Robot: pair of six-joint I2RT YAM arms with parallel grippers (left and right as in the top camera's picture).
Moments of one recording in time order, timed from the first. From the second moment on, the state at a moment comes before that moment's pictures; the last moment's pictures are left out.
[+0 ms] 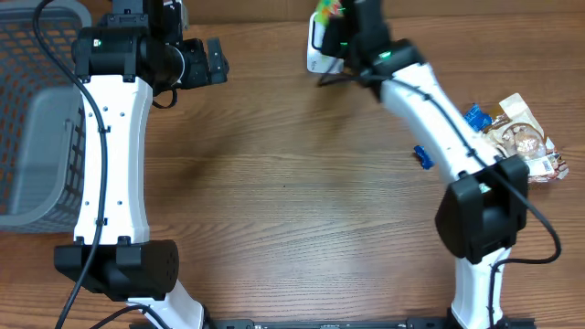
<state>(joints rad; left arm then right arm) -0.01 1.84 2.10 -1.30 0.13 -0.21 0.45 2.12 1.96 -0.41 0.18 0.54</state>
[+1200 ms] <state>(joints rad) -0.01 1.84 2.10 -1.30 0.13 -0.21 0.45 2.42 1.96 0.26 0.30 0.28</state>
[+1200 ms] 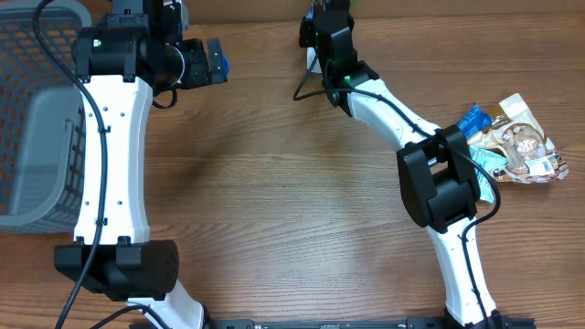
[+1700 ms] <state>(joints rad) -0.01 1.84 2.10 -1.30 0.13 -0.21 0.45 2.42 1.96 0.43 0.30 0.14</state>
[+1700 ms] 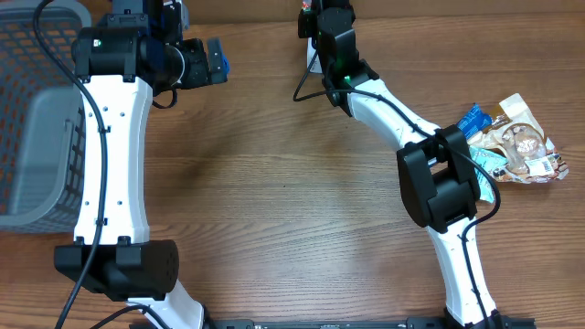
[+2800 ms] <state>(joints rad) -0.01 1.84 2.10 -1.31 0.13 -0.21 0.54 2.37 1.96 -0.10 0.29 -0.11</state>
